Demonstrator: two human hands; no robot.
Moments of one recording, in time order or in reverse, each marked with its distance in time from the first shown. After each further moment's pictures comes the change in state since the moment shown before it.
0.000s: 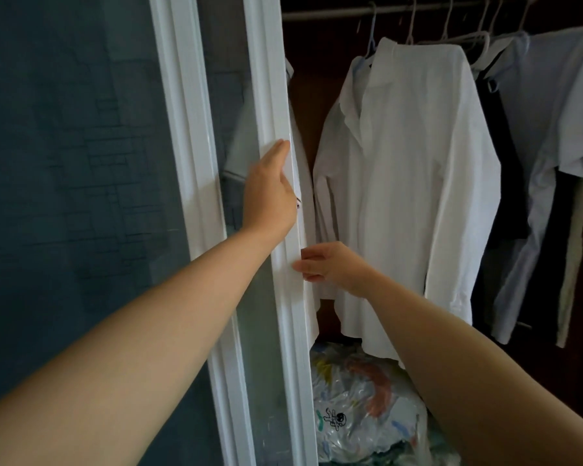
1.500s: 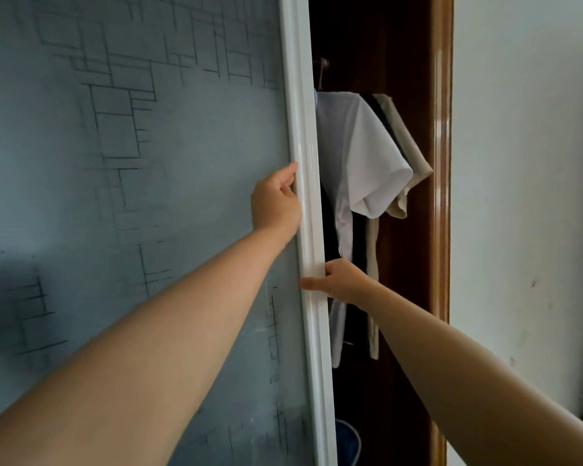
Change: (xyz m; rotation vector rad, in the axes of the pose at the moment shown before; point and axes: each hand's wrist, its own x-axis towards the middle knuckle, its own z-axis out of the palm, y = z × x) left_hand 0.040 0.154 0.263 -0.777 -0.237 -0.141; right_hand -0.090 0.064 -0.269 -0.450 0.474 0.332
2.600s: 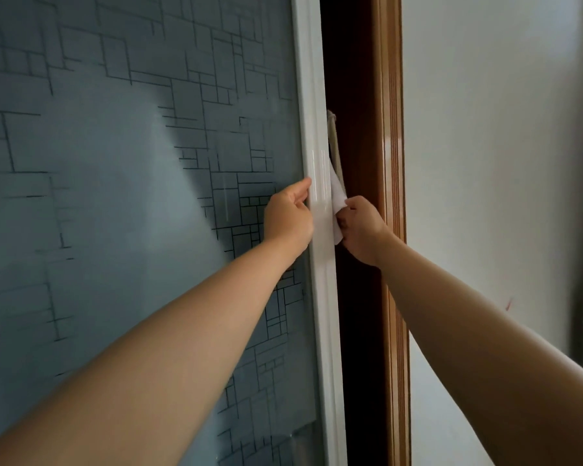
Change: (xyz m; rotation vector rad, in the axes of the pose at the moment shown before) left_hand 0.026 -0.007 0.149 0.008 -0.192 -0.046; right_hand 0.080 0.030 -0.168 0.955 0.183 0.013
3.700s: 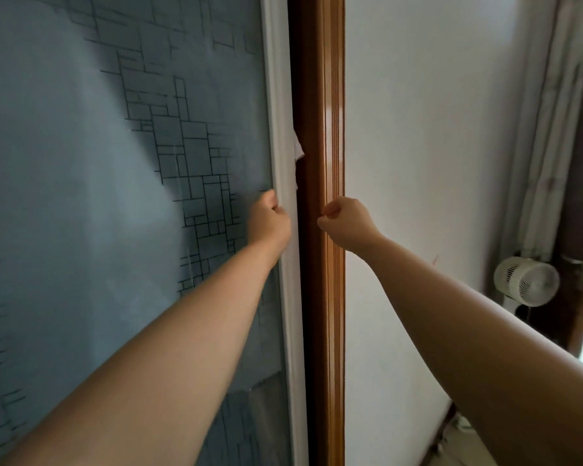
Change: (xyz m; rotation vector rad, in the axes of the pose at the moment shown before) left_hand -0.057 -0.029 0.063 0.008 -0.038 -0.243; right_hand -0.070 0.025 -0.077 -1.028 0.290 -0.270
